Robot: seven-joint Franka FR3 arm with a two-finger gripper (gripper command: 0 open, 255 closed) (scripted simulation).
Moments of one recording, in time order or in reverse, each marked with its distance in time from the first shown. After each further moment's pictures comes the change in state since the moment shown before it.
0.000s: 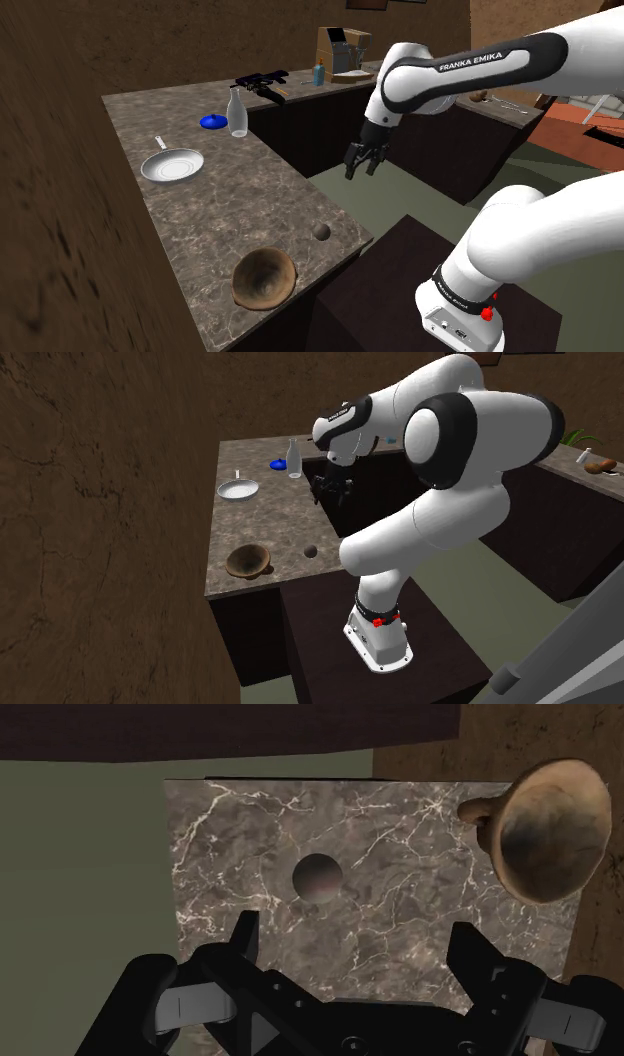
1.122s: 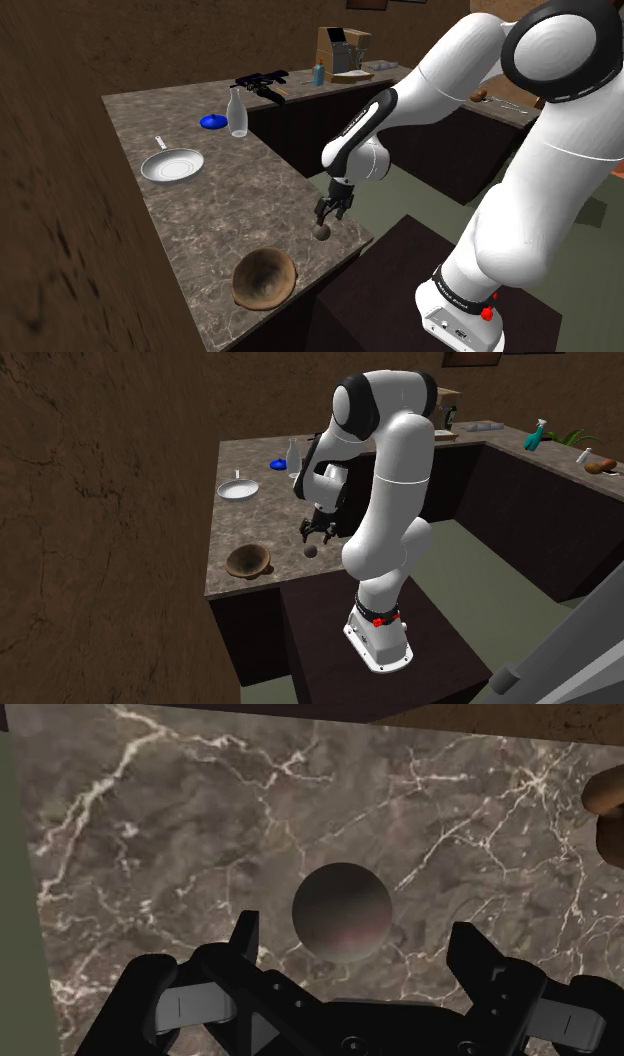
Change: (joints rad) arm 0.177 0.690 -0.035 0.020 0.461 0.585 -0.403
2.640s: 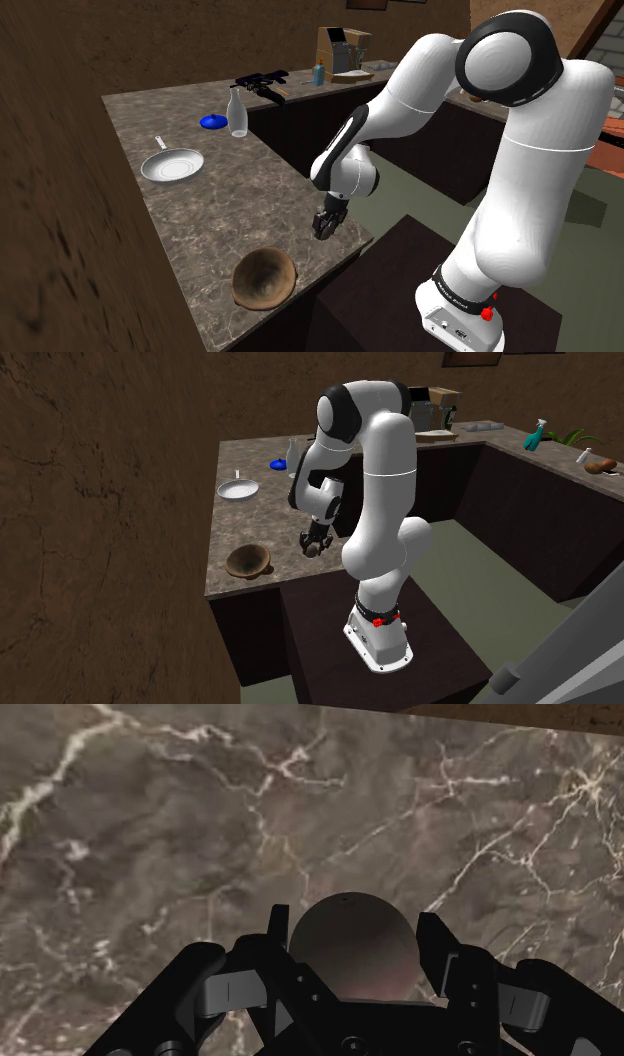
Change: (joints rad) arm -0.005 0.174 0.075 0.049 0.226 0.103 -0.173
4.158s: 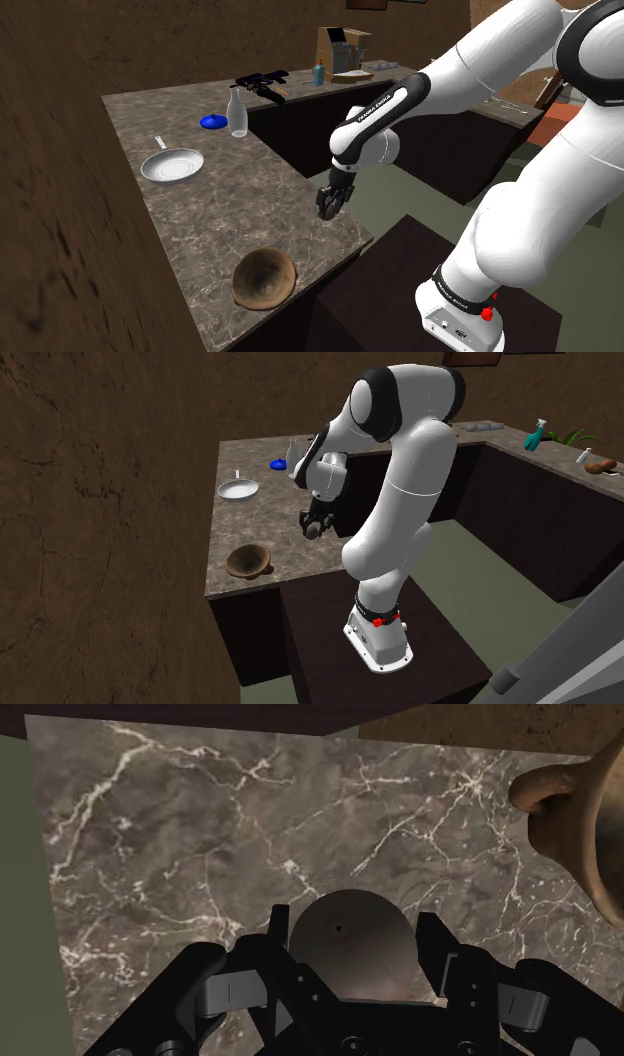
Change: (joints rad) arm 0.003 -0.352 -0.081 -0.070 -0.396 -0.225 0.355
